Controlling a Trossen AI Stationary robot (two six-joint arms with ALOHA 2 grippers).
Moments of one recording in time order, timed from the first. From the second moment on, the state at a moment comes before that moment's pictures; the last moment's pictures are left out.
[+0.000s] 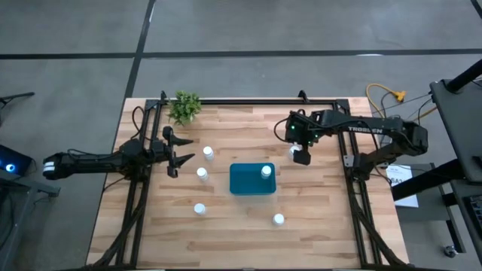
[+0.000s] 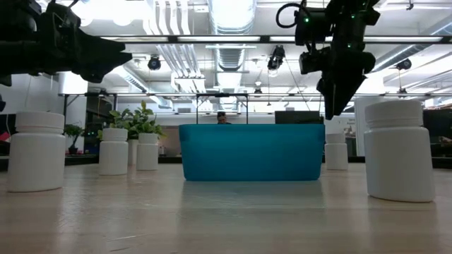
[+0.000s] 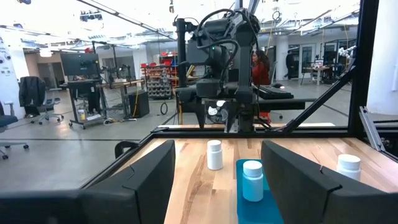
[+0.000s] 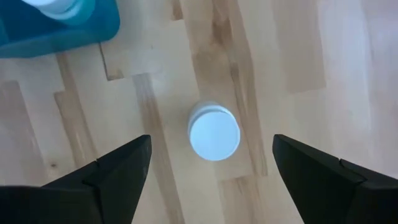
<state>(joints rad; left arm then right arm) 0.13 0.35 0.00 0.44 -0.03 0.06 -0.33 1.38 1.01 -0.95 -0.03 -0.10</state>
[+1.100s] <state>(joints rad) 0.13 0.35 0.00 0.44 -0.03 0.06 -0.37 1.50 0.93 -0.84 -0.05 -0.11</state>
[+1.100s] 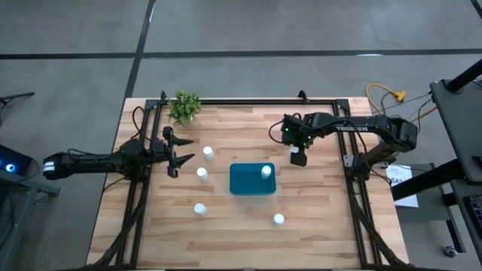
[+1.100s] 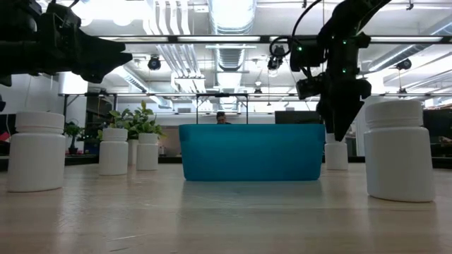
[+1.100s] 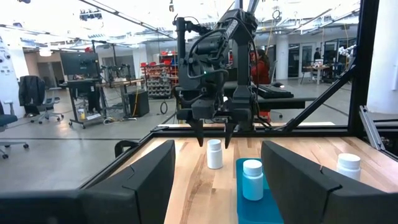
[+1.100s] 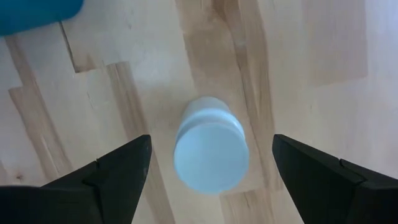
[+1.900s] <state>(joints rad) 0.13 0.35 0.00 0.44 -0.03 0.06 -0.37 1.51 0.93 -0.80 -0.09 -0.07</state>
